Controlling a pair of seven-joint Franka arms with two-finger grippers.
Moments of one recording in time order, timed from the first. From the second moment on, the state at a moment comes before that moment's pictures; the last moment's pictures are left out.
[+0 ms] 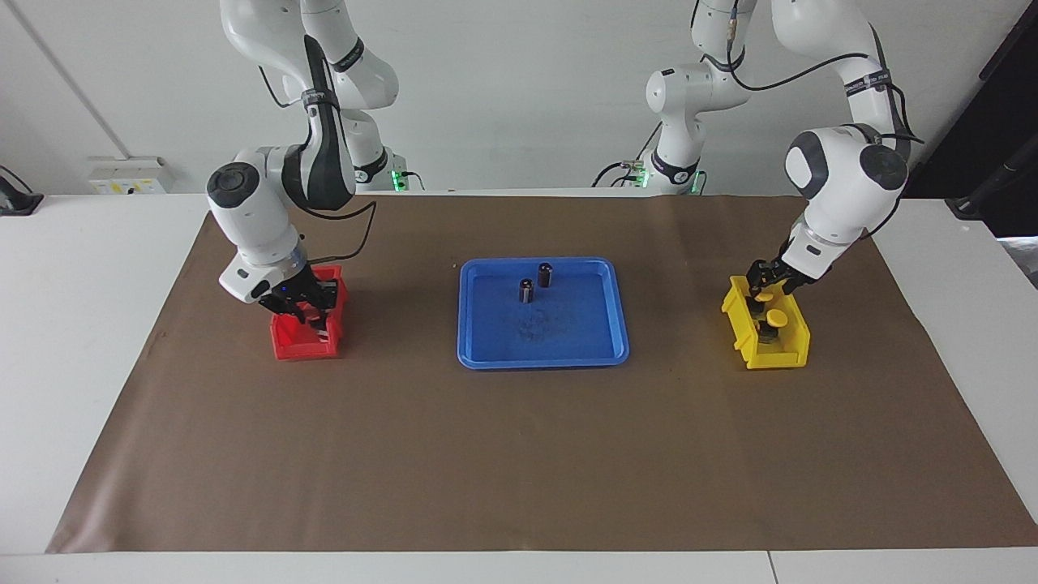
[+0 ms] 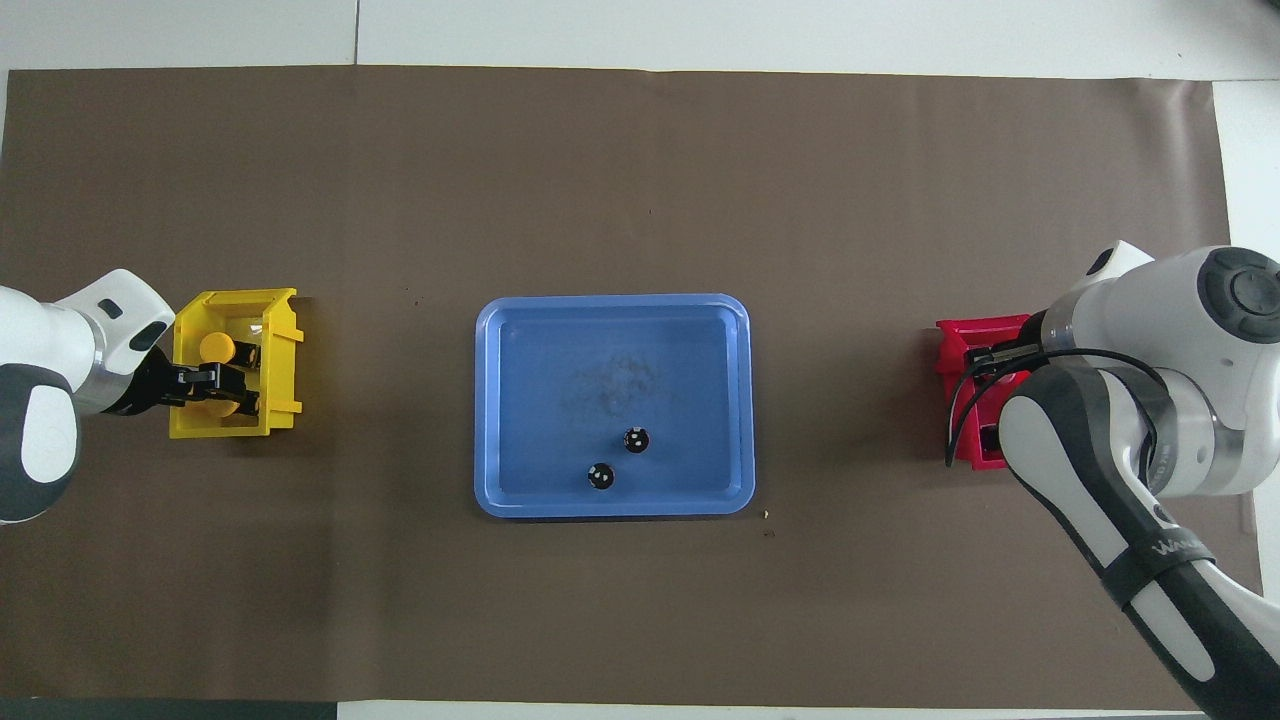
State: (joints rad) left arm 0.07 -0.04 -0.05 -2.25 -0.02 2.15 0.05; right arm -0.02 0.05 0.01 -2.18 0.00 2.19 -0.15
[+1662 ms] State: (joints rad) left arm 0.07 -0.04 -0.05 -2.13 -0.02 1.97 0.05; right arm 0.65 0.37 0.03 -1.78 0.00 2.24 0.79
